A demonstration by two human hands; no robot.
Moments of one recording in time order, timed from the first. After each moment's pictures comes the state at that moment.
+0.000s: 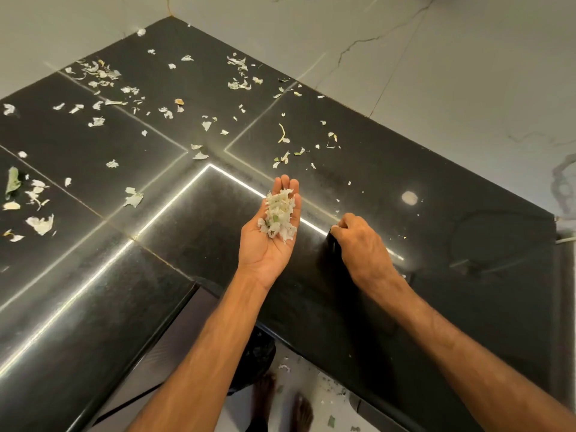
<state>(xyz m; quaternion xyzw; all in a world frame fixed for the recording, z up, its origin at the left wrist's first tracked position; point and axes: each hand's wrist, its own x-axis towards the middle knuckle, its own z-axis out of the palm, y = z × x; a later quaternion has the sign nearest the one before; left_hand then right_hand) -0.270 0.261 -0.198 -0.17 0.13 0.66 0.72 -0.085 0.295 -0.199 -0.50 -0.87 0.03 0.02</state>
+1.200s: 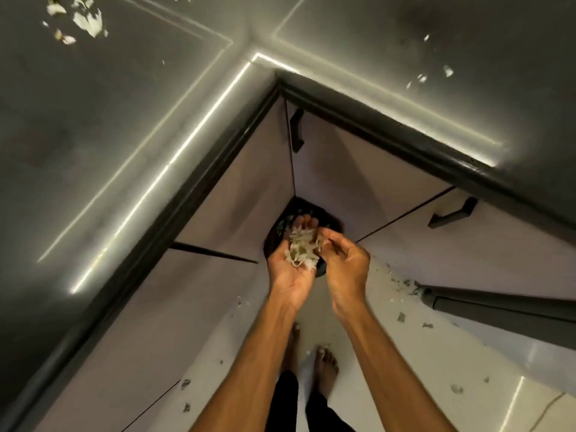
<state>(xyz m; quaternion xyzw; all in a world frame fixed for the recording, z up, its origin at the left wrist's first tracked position) -0.280 -0.035 -0.451 -0.22 0.37 0.65 0.63 -0.198 -0.024 -0.413 -0.66 -0.29 0.58 0.38</state>
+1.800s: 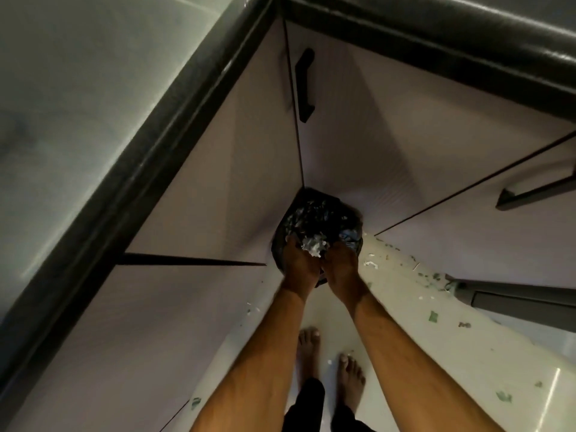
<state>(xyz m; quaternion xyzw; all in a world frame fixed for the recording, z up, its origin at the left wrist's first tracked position) -0.296 -0.003 -0.607 -0.21 0.54 0.57 0.58 -0.222 -0.007 -0.603 -0.64 -0.14 0.69 0.29</state>
